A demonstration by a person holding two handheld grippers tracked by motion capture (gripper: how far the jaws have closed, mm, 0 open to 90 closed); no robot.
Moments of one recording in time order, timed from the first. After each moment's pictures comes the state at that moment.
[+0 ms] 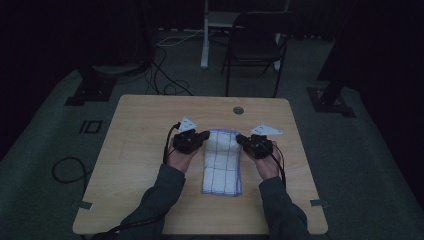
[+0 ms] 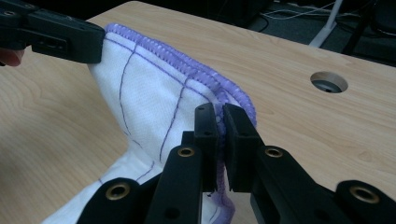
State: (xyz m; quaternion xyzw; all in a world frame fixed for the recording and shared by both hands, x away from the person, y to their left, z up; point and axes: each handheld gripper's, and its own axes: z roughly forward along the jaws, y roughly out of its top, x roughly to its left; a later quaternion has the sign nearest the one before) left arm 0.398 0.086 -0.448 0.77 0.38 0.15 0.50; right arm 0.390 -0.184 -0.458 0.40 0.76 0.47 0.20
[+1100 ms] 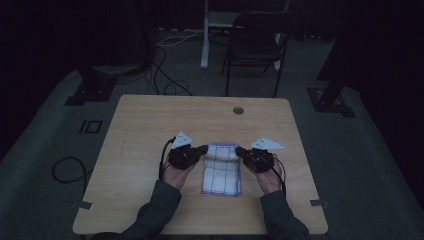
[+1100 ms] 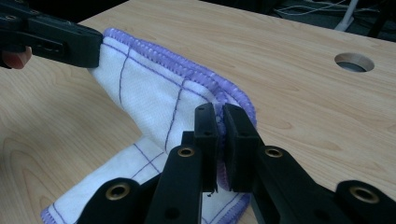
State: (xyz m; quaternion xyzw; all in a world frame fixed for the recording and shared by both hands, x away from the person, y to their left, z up) left arm 0.358 0.097 -0.464 0.76 0.37 0.11 0.51; right arm 0.354 -0.185 -0.471 0.39 0.77 0.47 0.18
